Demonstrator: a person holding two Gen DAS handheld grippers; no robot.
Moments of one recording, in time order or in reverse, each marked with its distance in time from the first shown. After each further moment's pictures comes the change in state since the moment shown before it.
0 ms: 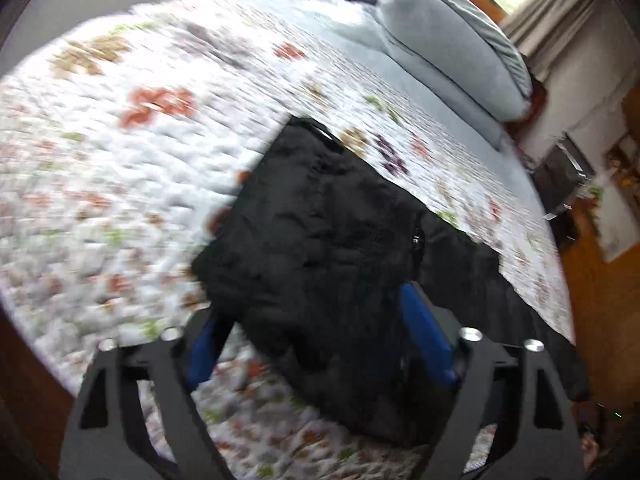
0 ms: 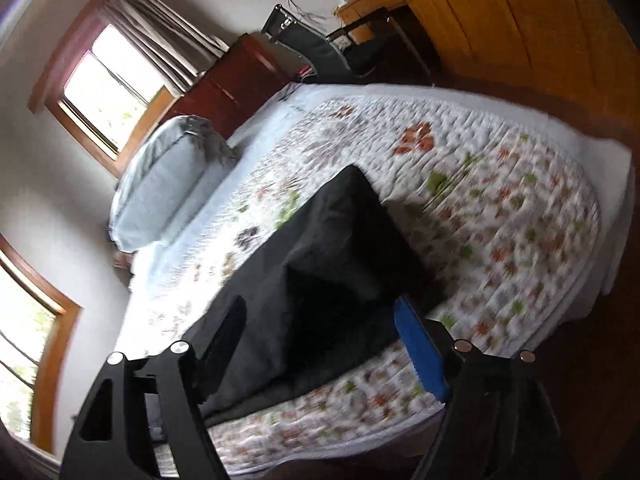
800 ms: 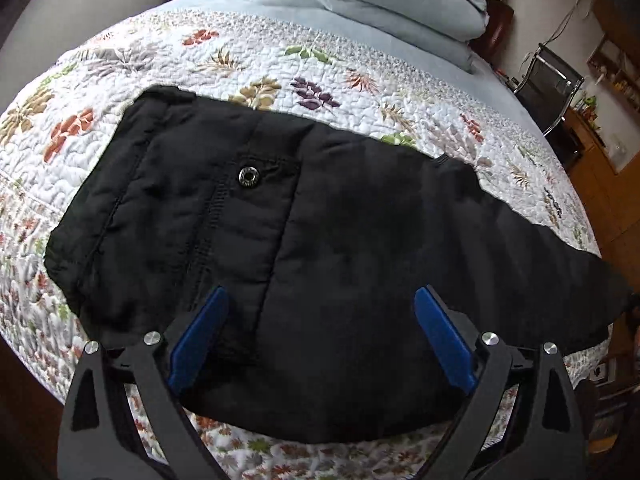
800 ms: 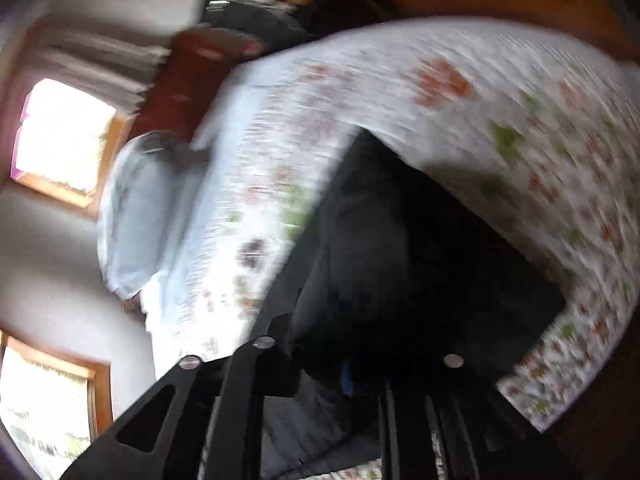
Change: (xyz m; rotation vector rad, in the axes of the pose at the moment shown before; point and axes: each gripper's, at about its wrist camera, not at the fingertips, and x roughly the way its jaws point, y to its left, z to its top) left arm 0.042 -0.092 -0.040 0.257 0.117 0.015; right arm 0.094 0.041 0.055 0.235 0.092 0.018
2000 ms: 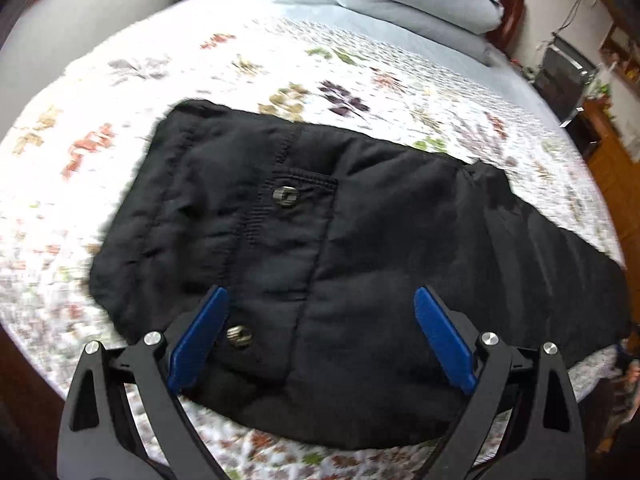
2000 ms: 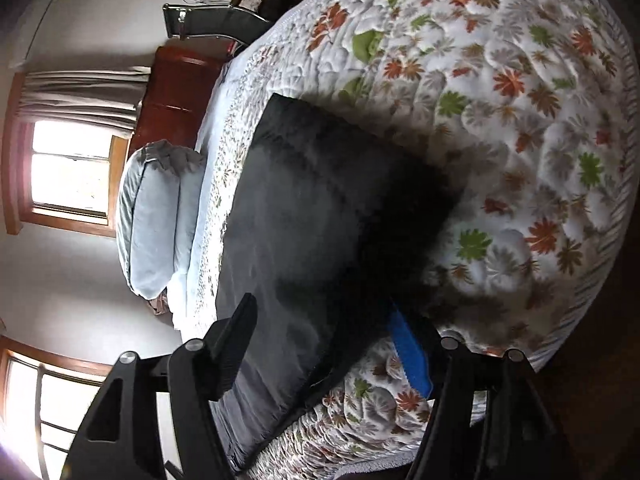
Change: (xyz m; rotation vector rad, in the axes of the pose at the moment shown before) left arm -0.007 0.020 0.016 0.034 0.014 0.106; right arm 0.003 -0.125 -0.038 0.203 0.070 0.062
